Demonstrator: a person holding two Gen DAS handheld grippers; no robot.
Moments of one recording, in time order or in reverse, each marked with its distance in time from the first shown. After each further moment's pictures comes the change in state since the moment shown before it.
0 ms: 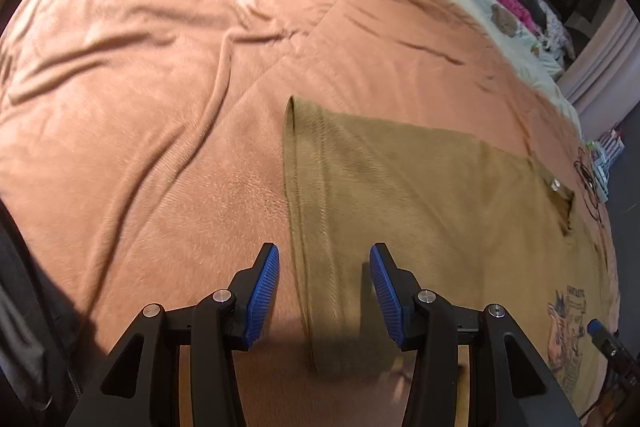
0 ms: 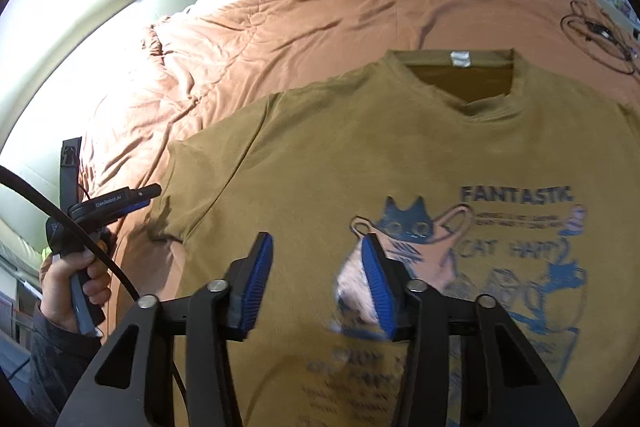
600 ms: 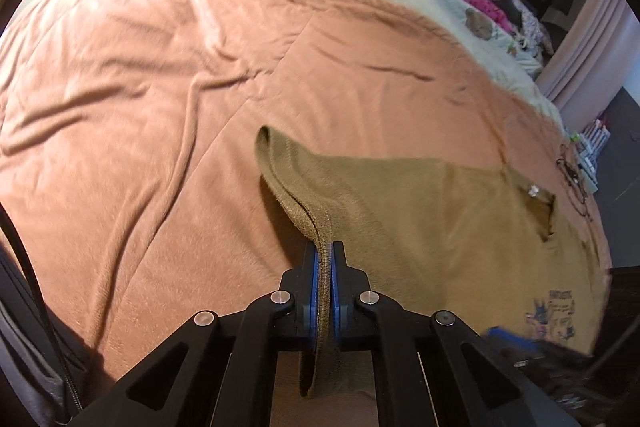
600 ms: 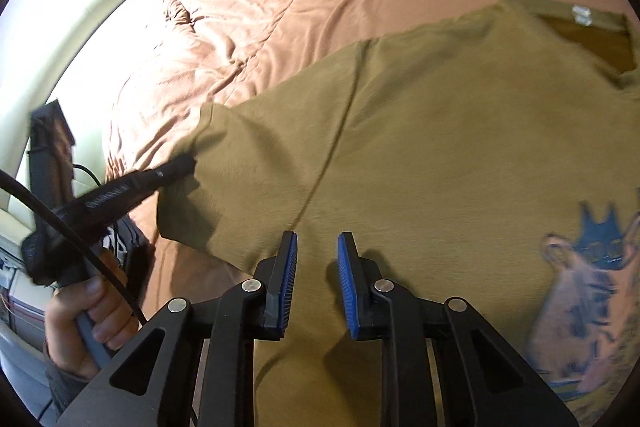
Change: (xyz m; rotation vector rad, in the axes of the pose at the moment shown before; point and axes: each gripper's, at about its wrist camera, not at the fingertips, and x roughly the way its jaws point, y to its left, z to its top) left arm -0.030 -0.032 0.025 0.088 -0.079 -0.051; right arm 0.129 0.054 0.029 0.049 0.143 0.183
